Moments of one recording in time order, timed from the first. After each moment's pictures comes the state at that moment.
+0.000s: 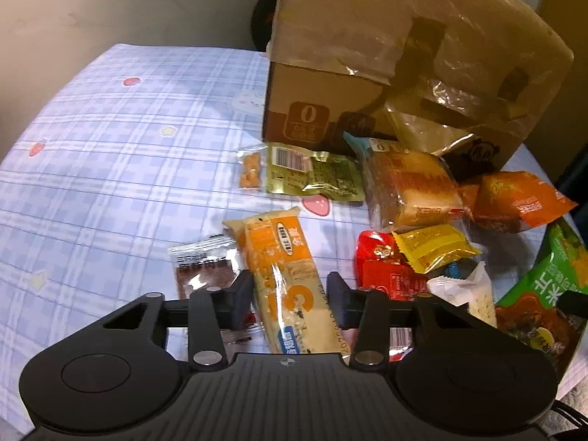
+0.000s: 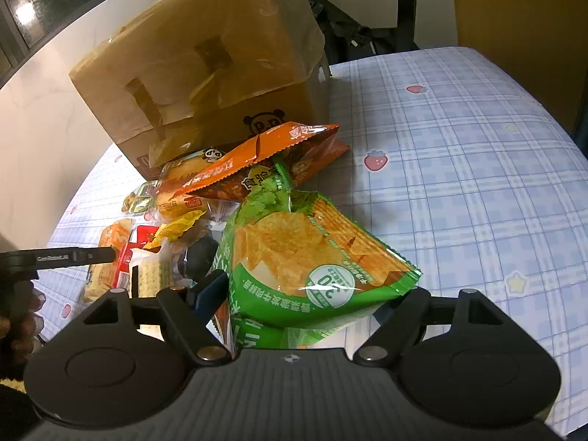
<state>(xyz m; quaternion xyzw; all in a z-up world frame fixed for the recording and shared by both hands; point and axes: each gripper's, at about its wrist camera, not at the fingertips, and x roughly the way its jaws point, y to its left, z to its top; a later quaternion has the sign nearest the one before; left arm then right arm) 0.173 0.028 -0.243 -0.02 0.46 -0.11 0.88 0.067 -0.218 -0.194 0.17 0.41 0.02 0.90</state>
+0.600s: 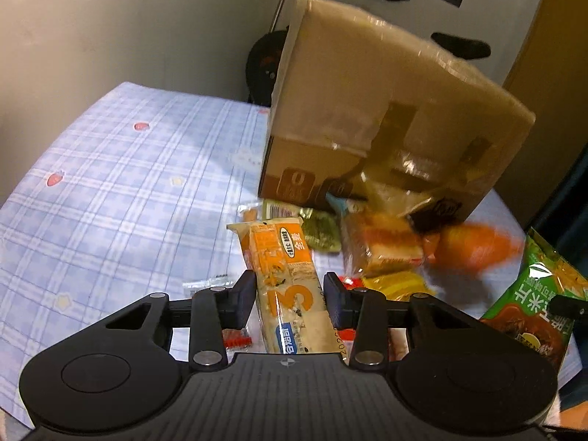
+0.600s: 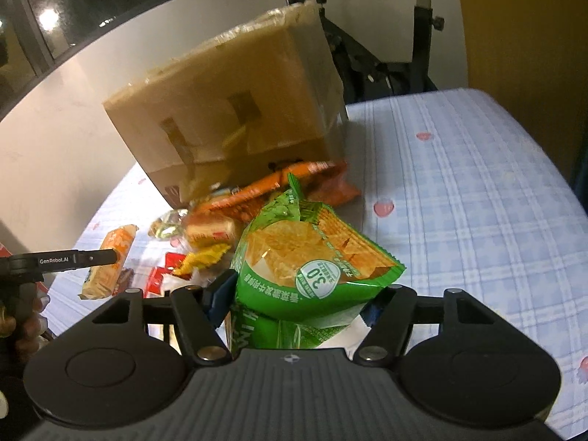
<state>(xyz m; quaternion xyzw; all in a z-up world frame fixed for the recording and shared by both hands) 0.148 0.044 -0.197 -0.06 0.39 -0.12 0.91 0.049 -0.226 -0.150 0.15 0.36 0.04 0.92</state>
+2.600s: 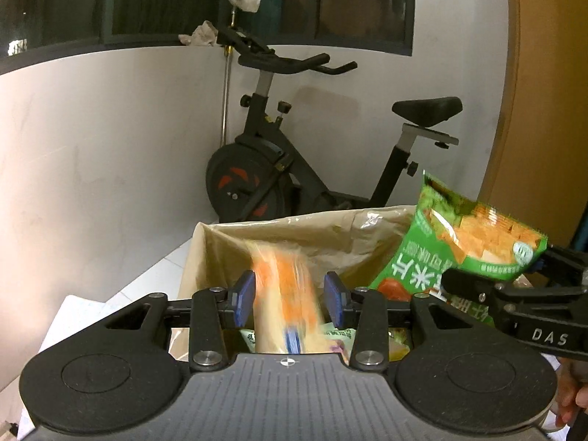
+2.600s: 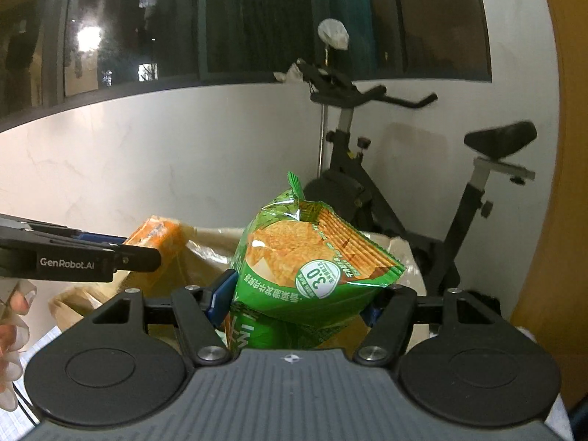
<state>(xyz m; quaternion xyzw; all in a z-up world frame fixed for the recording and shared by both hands) 0.326 -0.057 -0.068 0.04 0.26 -0.16 0.95 0.277 -0.184 -0.052 0.03 0.18 0.03 0.98</state>
